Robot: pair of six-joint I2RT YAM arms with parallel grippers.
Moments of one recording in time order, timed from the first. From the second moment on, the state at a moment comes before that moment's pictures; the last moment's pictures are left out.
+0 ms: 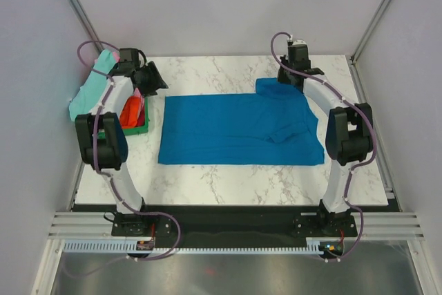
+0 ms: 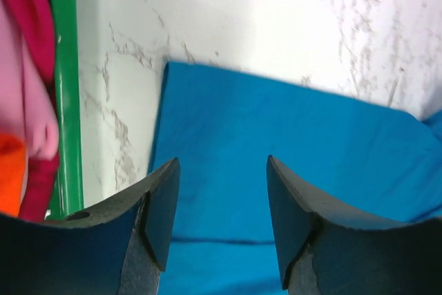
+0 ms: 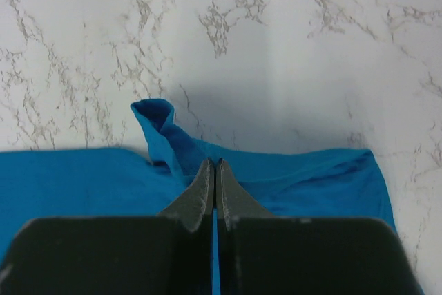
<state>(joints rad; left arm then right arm) 0.04 1.86 1.55 -0.55 0.22 -0.43 0.19 2.01 1.63 -0.25 0.08 0.28</state>
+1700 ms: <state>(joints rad) -0.09 2.36 1.97 -0.68 -0.07 -0.23 0.20 1.74 1.29 -0.19 0.01 0.32</state>
